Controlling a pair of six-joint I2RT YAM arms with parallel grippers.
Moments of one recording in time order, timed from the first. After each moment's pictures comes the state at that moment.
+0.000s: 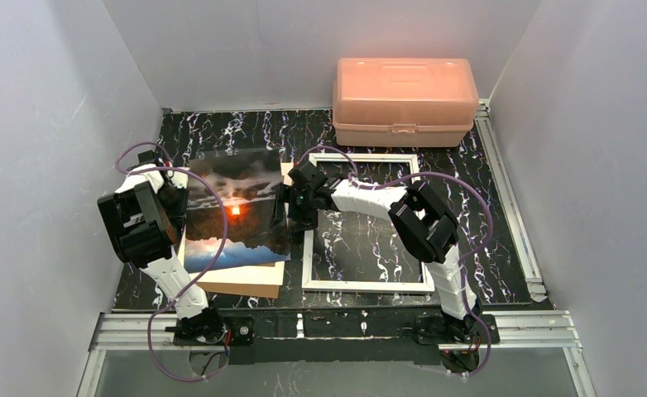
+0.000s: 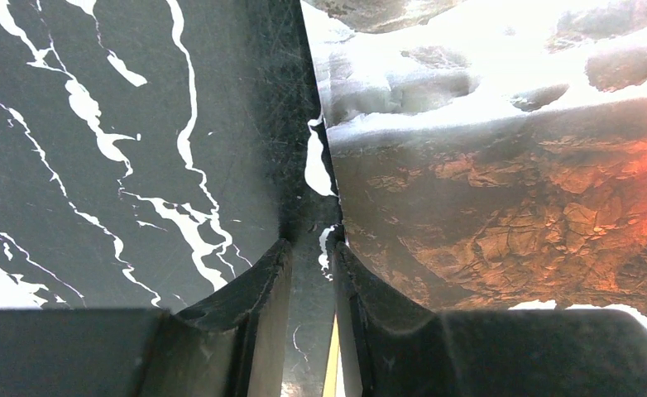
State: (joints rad) left arm 0.40 1.88 1.25 -0.79 0.05 0.46; right arm 0.91 2.14 1.56 -0.35 -0.29 0.92
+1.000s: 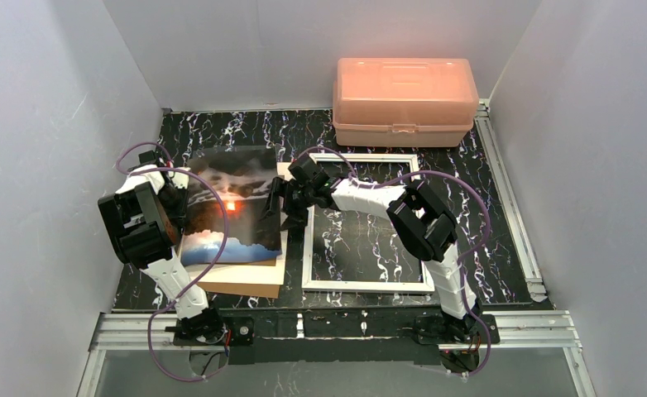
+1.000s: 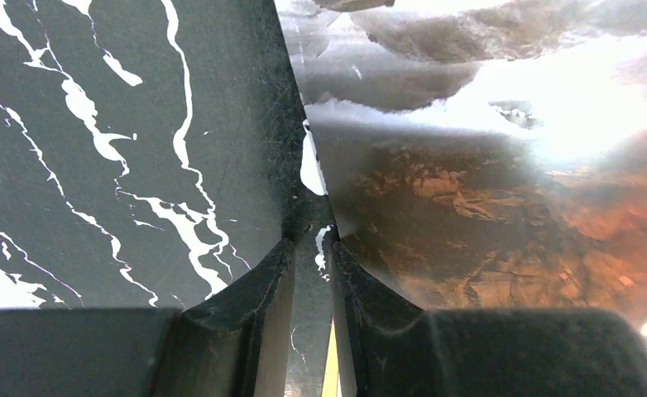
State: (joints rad) left arm 0.39 1.87 1.23 -0.78 0.05 0.46; right arm 0.90 2.15 1.56 -0.21 -0.43 1.07
